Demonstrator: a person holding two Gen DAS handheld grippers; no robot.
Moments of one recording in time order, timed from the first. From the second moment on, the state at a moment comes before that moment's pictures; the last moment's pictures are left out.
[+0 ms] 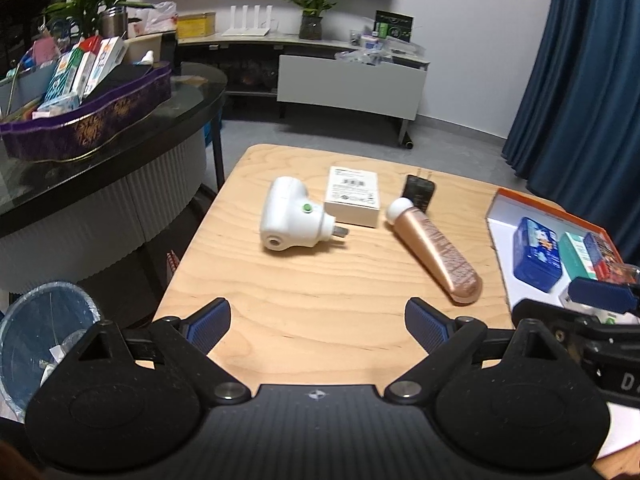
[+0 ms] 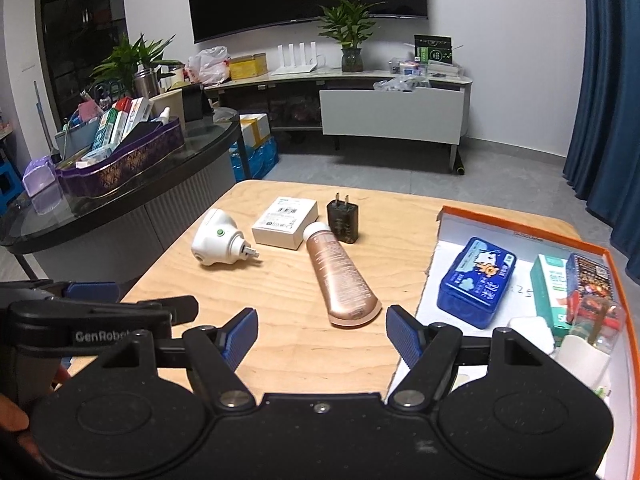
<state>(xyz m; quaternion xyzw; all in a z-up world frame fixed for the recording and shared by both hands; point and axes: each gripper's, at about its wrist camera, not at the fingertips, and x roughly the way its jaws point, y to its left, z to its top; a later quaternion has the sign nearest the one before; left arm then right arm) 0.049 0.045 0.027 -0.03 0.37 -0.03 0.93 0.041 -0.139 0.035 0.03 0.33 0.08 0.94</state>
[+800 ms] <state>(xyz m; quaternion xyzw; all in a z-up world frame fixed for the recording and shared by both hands) 0.126 0.058 0.000 0.01 0.36 -0.05 0.93 0.083 -0.138 0.016 0.03 0.35 0.09 0.93</state>
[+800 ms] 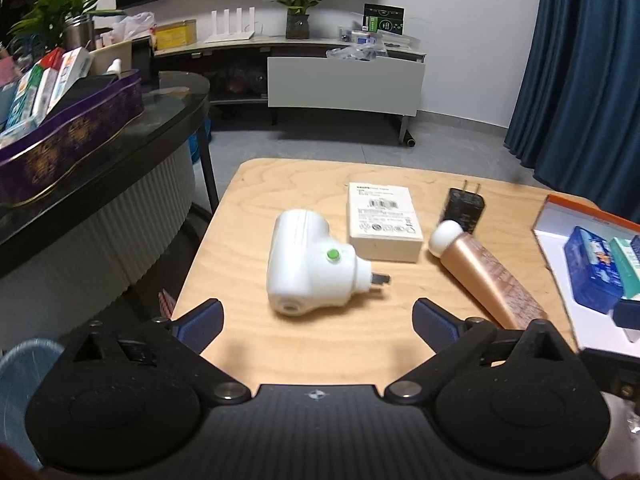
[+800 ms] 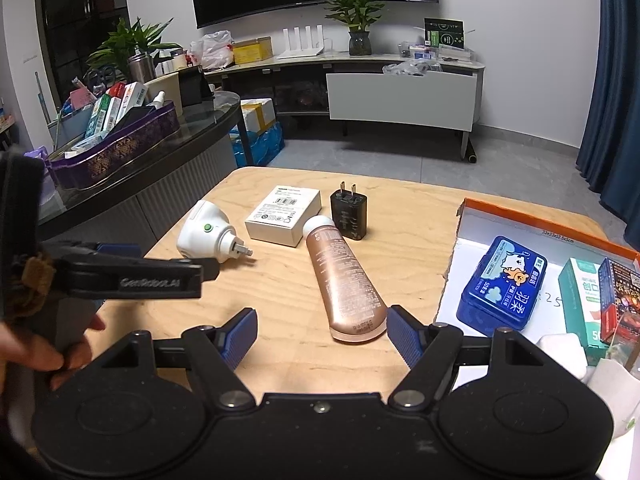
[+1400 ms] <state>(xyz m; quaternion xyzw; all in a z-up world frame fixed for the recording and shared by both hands) 0.166 0.059 -0.027 0.03 0.34 -0.10 0.93 0.135 -0.133 -0.004 0.03 0.37 0.09 0.92</state>
